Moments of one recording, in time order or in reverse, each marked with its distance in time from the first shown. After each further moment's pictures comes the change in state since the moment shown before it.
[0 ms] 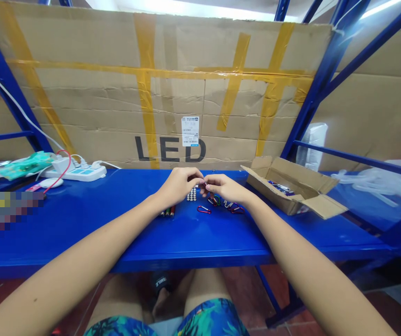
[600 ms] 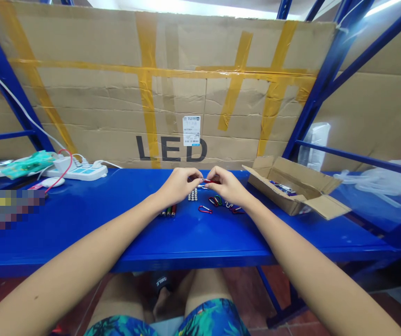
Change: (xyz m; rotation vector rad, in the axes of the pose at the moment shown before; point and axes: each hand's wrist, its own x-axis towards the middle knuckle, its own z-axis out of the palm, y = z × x) left_hand 0.000 -0.008 0.001 0.004 -0.020 0.007; right_hand 0.001 0.009 0.007 -0.075 0.285 -0.170
